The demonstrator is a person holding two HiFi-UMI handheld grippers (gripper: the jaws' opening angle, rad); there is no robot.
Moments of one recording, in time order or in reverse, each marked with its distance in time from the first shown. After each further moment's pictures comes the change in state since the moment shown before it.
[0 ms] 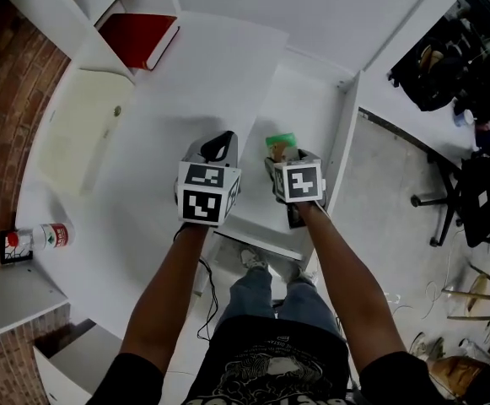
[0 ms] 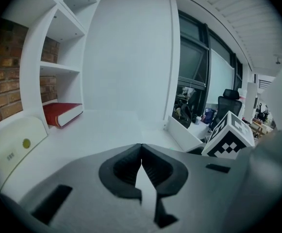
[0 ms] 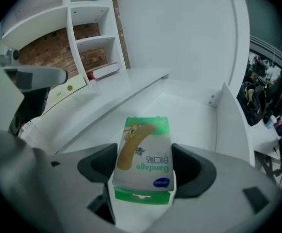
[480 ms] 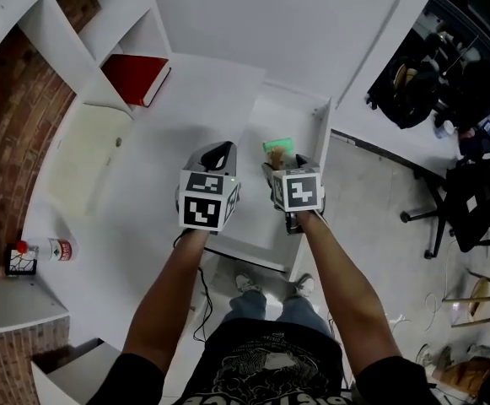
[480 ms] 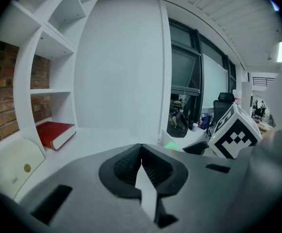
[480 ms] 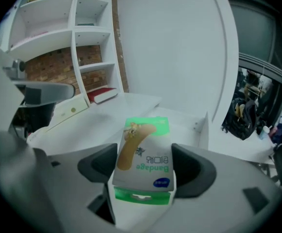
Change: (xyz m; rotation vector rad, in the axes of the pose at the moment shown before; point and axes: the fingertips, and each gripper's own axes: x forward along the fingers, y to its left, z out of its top) left arm -0.014 -0.040 0.072 0.061 -0.101 -0.017; right arm -0.078 -0.030 0.066 -0.008 -0.179 -0.035
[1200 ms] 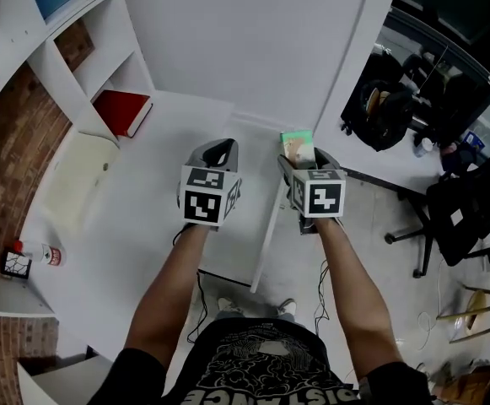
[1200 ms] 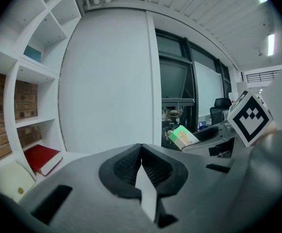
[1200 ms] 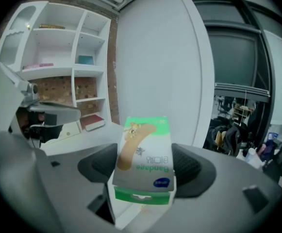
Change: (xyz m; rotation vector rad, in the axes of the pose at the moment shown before) left arm 0.013 -0.097 0.111 0.072 -0.140 -0.006; right arm -0.137 -0.118 0.091 -0.040 -0.274 -0.072
